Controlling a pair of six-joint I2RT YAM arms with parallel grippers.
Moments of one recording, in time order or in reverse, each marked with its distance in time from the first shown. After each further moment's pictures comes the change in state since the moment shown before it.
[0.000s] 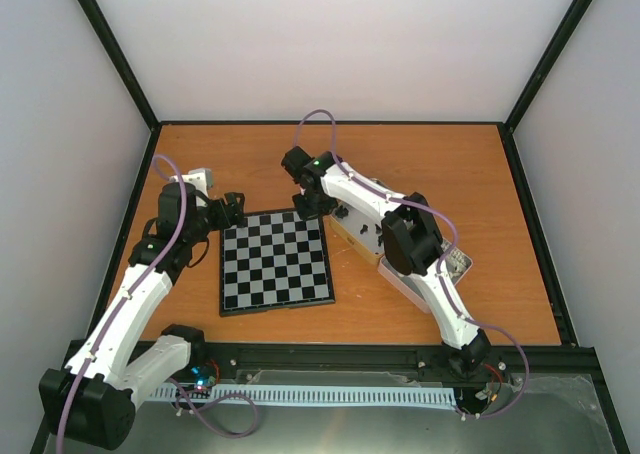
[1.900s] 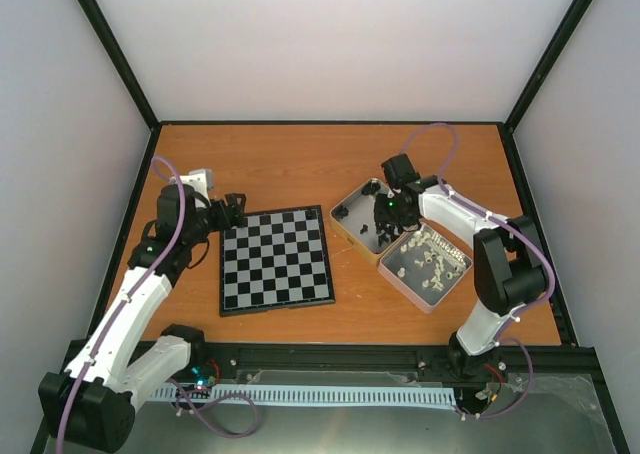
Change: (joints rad) left arm 0.000 -0.013 -0.005 0.007 0.033 0.005; right arm -0.356 -0.676 -0.948 0.470 -0.046 0.131
